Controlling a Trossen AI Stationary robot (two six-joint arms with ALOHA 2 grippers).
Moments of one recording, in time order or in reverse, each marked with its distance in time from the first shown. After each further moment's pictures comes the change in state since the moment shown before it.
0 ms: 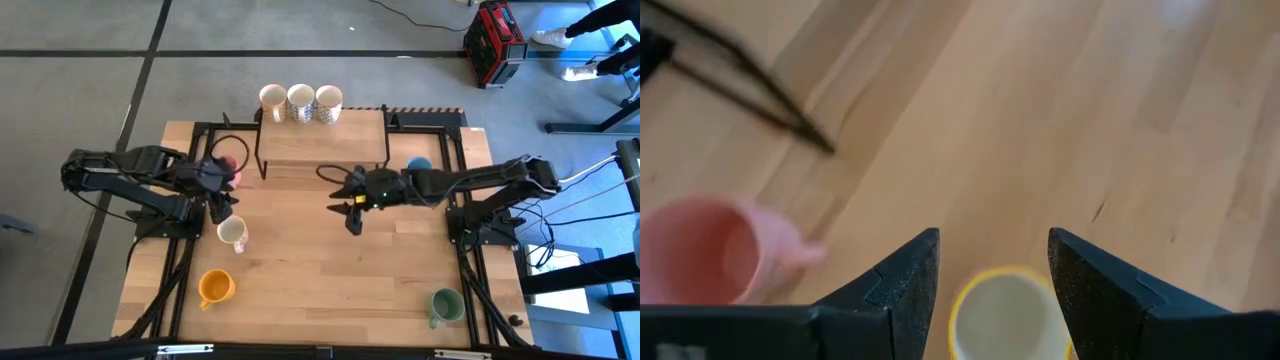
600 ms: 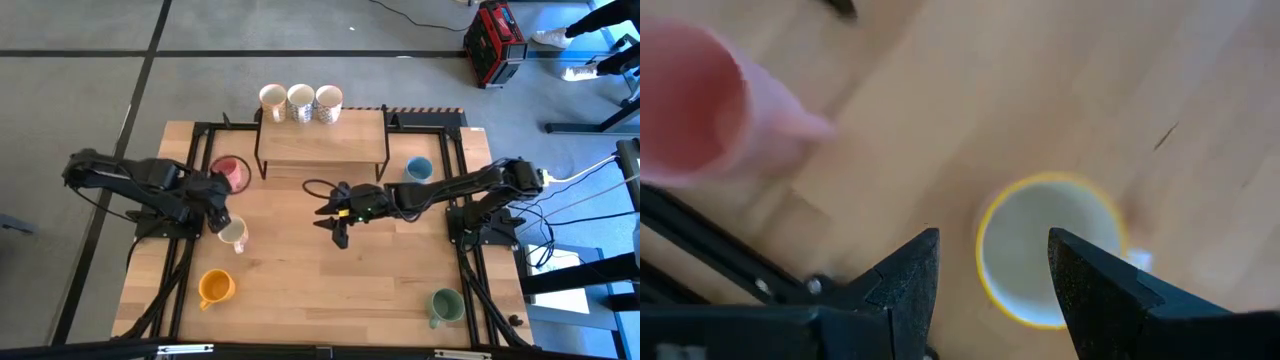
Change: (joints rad) left arm -0.076 -0.026 -0.176 -0.076 0.040 -0.221; right arm 0.044 0.160 -0.033 0.237 -0.045 0.079
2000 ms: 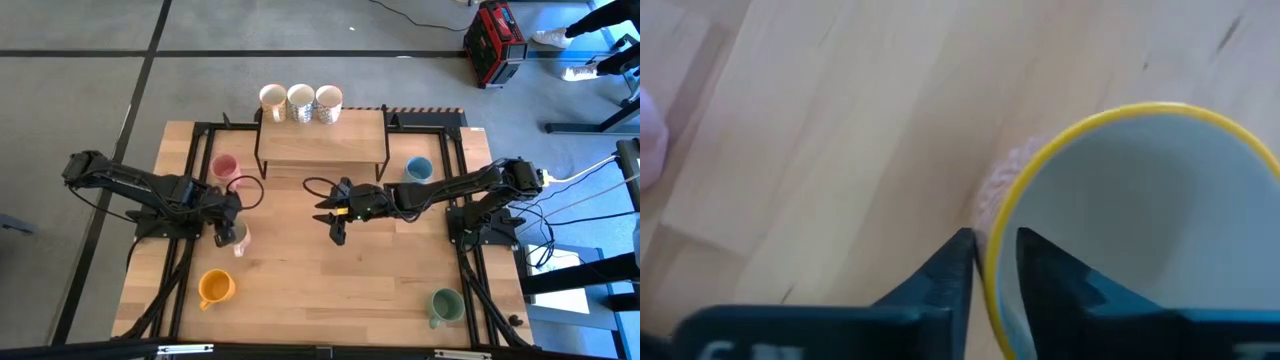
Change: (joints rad) left arm 0.000 0.003 -0.348 0.343 0.106 0.184; right arm -0.002 0.004 0.000 0.010 0.096 -0.029
